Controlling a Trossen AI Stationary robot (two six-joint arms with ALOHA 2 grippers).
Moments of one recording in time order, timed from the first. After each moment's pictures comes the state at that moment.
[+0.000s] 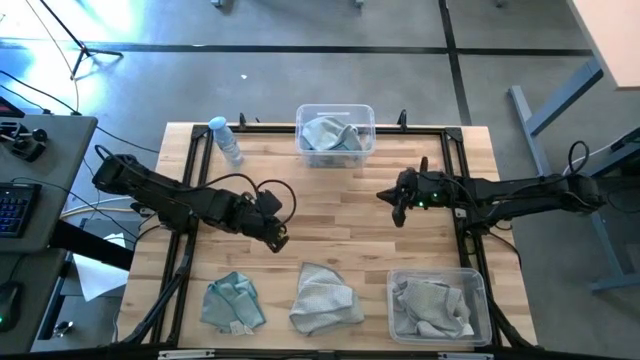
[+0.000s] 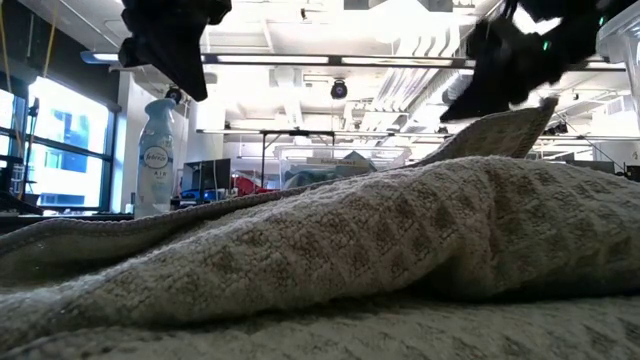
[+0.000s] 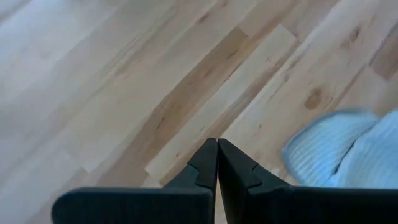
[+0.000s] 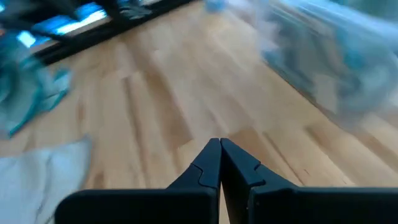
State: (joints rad) left arm -0.30 1.42 1.16 -0.93 -0.41 -0.98; right arm -0.06 0.89 0.47 -0.08 0.15 0.34
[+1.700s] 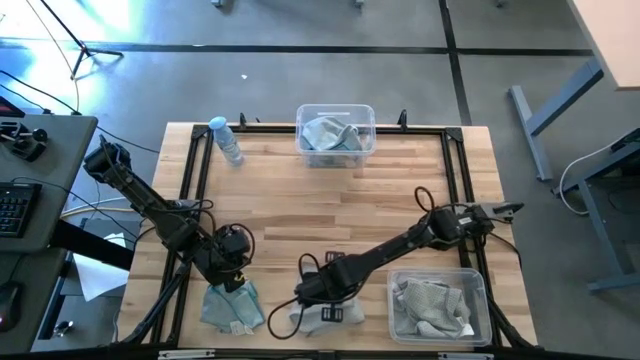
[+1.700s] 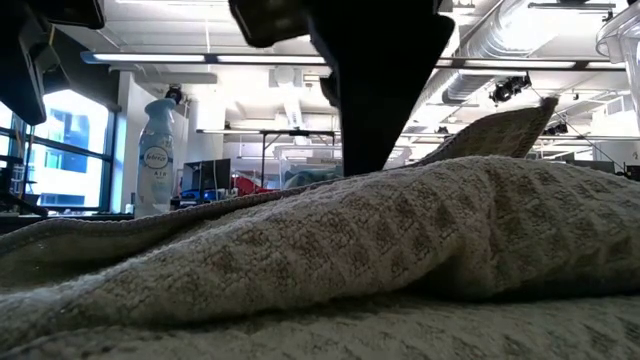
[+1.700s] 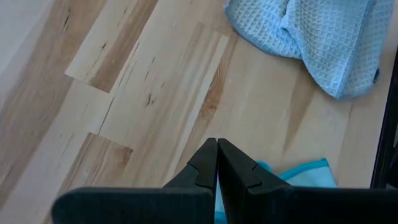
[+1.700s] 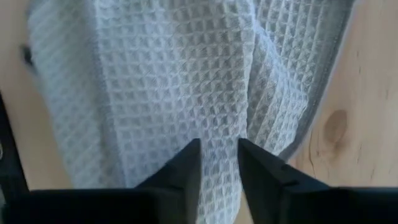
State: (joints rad) left arm -0.72 1.19 0.76 -0.69 -0.35 -1.07; right arm 0.43 2.35 2.08 -1.14 0.01 0.49
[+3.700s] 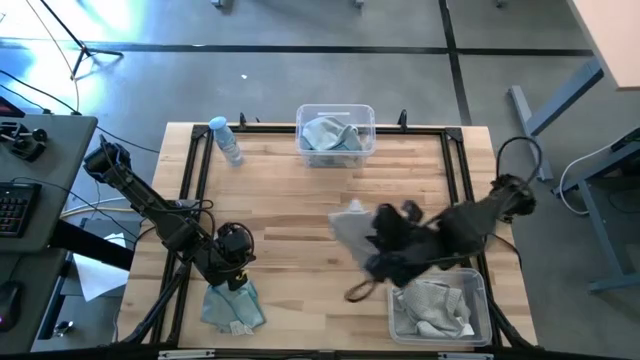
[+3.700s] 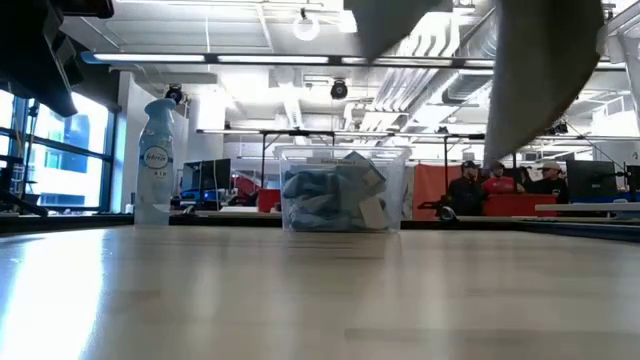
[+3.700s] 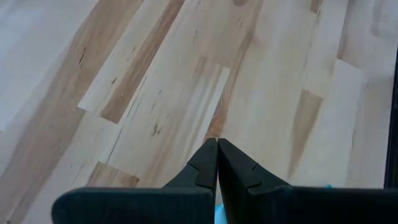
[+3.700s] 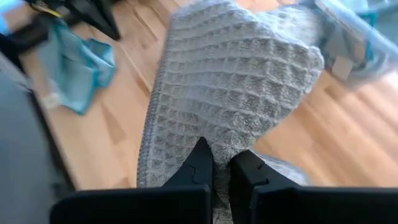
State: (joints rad) left arm -0.72 1.19 0.76 -0.65 -0.46 -1.04; right arm 0.57 1.74 2.08 -1.50 0.56 1.08
